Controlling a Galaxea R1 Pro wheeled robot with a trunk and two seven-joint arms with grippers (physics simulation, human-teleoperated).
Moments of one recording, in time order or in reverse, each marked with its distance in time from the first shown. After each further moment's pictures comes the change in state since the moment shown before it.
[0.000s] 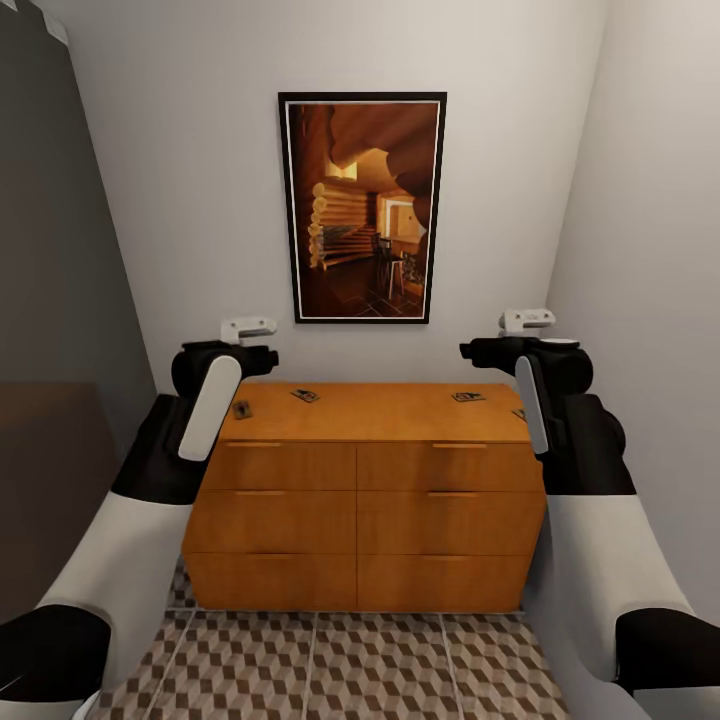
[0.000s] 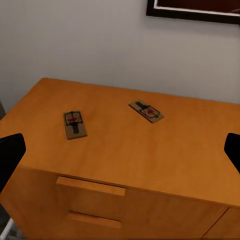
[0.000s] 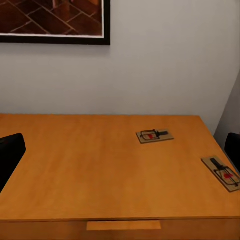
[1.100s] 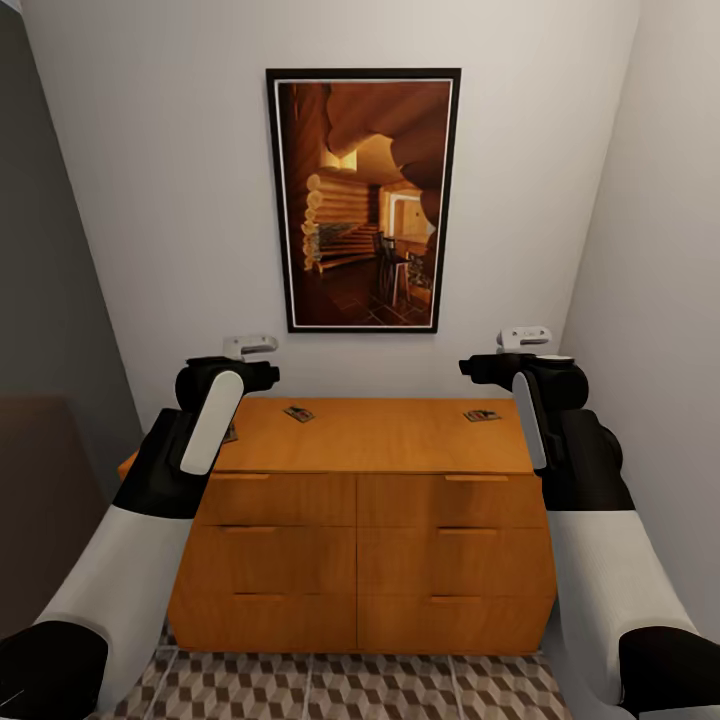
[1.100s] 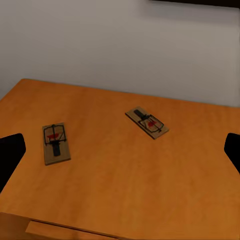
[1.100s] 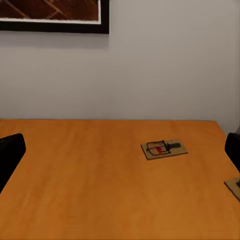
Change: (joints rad) left arm 0.047 0.002 0.000 0.007 0.004 0.002 -0.001; right arm 0.052 -0.002 0.001 -0.002 0.003 0.003 -0.002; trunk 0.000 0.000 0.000
